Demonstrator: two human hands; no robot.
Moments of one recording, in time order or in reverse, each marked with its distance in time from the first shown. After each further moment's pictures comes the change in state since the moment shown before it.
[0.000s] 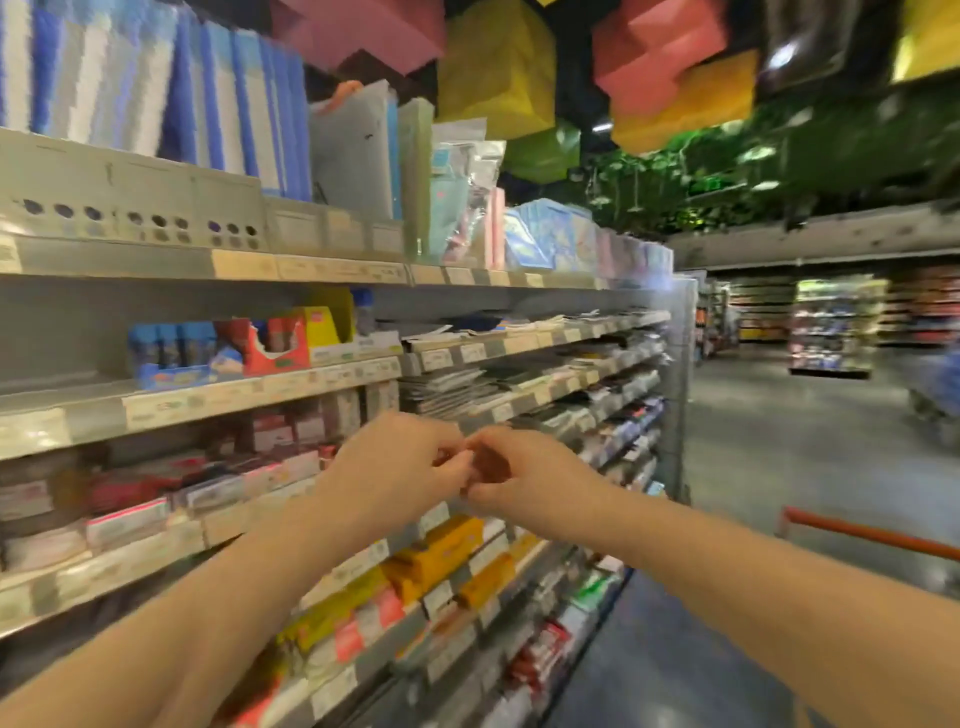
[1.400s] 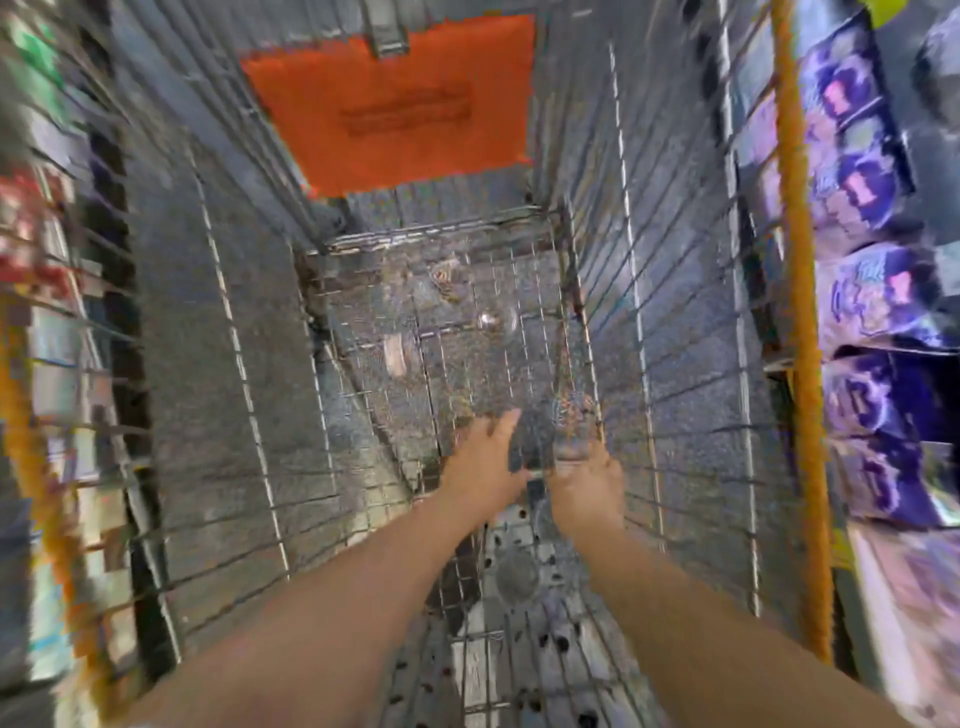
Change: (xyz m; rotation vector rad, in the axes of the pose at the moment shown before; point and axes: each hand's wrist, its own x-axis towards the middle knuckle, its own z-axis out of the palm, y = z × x) left_hand -0.176 0.479 0.701 -0.362 -1.578 0.174; right_hand -0.538 0.560 0.210 0.276 -0.189 1.980
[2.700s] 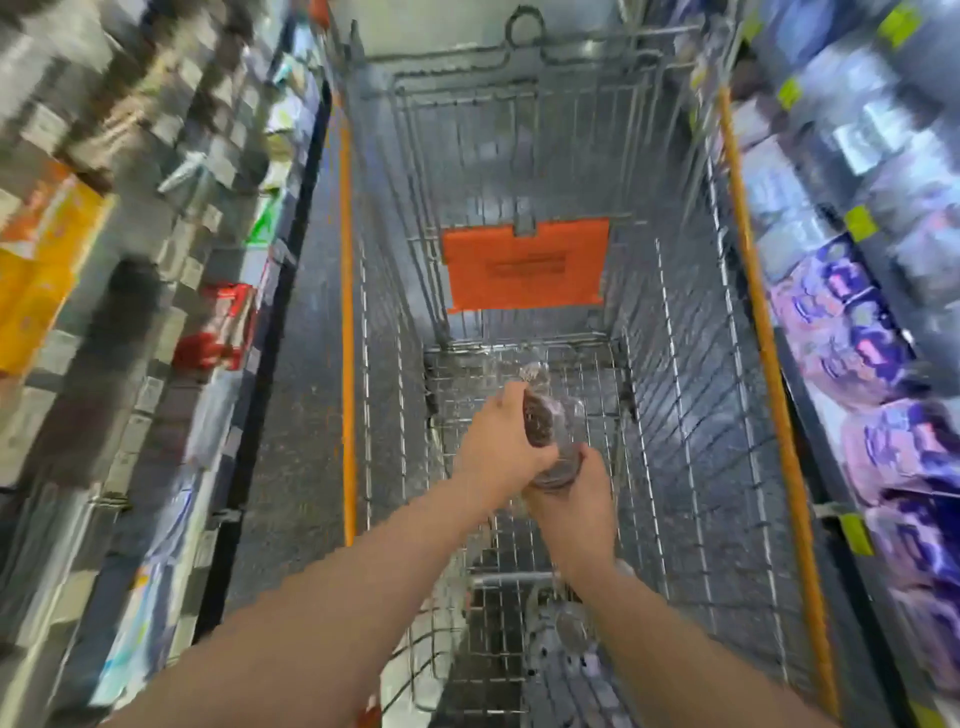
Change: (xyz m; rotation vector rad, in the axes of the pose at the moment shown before) left_hand -0.137 0.003 -0.121 -0.242 0.582 0.137; right_hand -0.134 -0.079 -0.019 0.810 0.234 -0.484
